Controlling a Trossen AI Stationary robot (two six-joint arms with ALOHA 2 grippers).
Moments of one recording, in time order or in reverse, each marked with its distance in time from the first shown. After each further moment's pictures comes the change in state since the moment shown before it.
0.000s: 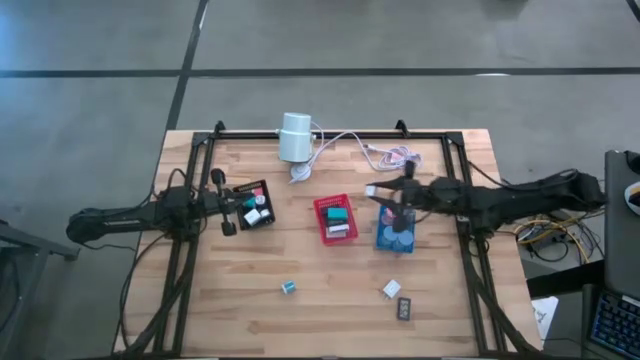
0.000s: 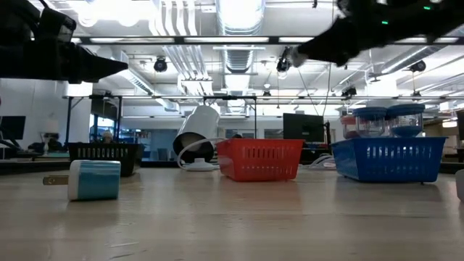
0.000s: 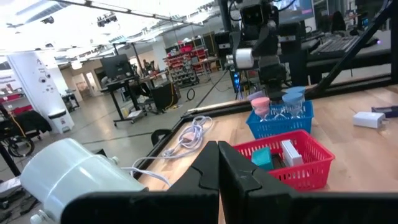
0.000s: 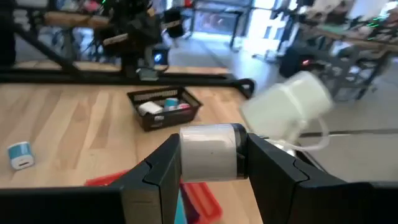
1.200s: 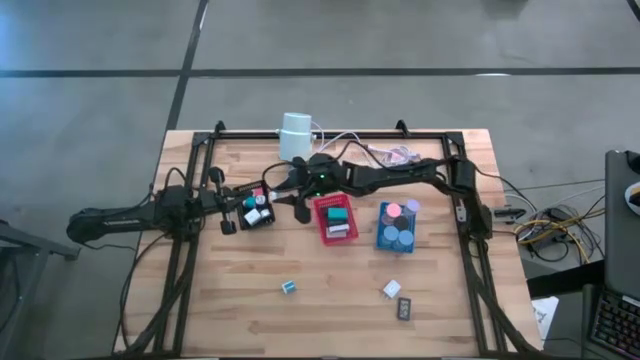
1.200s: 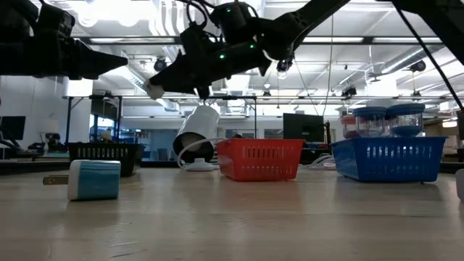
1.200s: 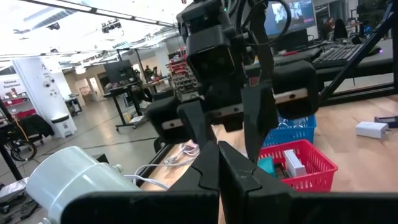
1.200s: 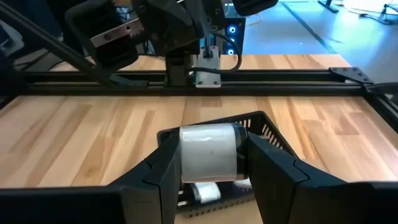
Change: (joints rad) left arm 0.000 0.000 0.012 0.021 -0.003 0.000; right arm -0.158 1.160 1.053 -0.054 -0.505 0.050
